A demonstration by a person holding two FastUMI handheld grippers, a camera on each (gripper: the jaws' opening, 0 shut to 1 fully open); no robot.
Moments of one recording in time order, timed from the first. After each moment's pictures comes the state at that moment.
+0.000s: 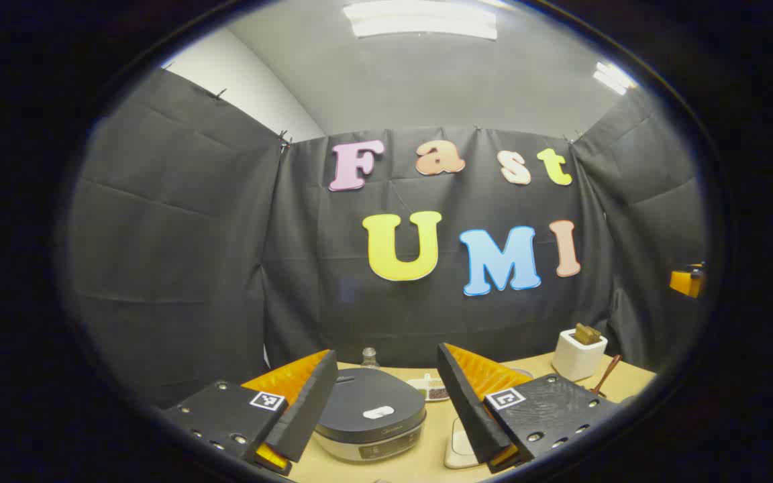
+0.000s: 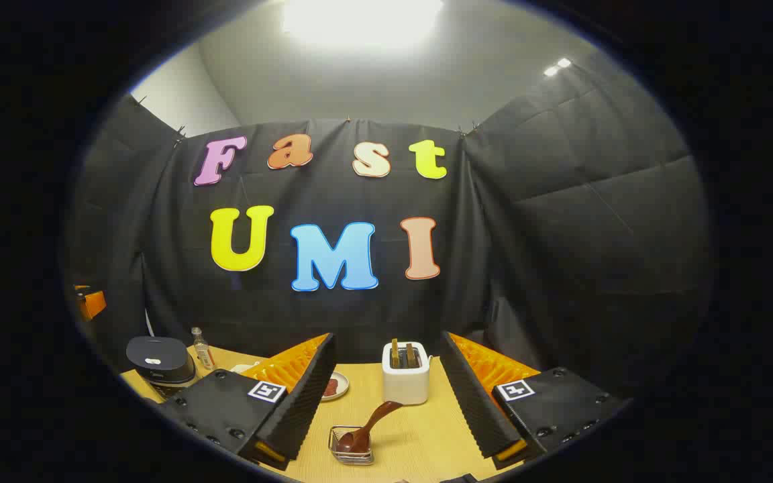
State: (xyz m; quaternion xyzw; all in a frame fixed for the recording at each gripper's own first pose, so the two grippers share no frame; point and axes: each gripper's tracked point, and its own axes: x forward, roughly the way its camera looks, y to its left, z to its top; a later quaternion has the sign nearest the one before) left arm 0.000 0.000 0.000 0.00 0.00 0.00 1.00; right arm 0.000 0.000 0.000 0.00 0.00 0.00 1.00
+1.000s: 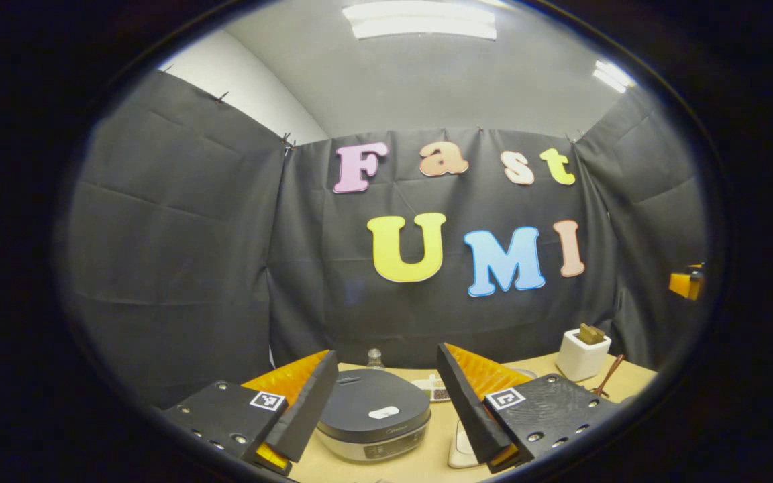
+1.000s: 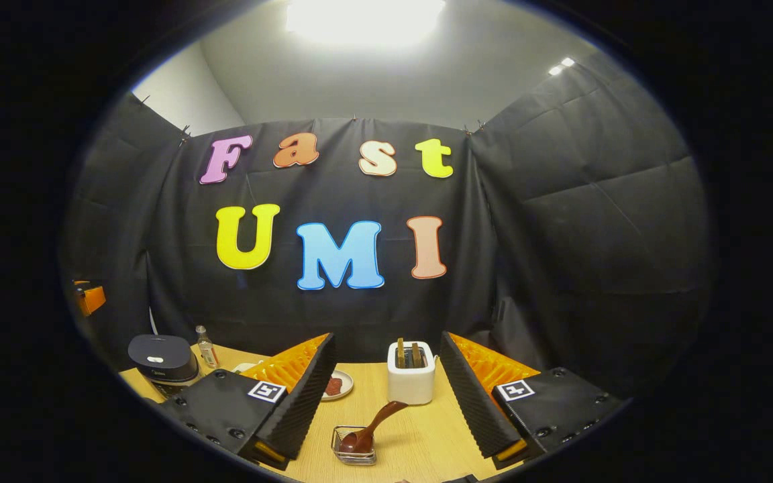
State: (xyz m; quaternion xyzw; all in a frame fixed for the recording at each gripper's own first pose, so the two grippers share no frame) left arm -0.004 0.006 0.006 0.00 0.00 0.01 1.00; right arm 0.002 0.006 -0.003 0.00 0.00 0.01 1.00
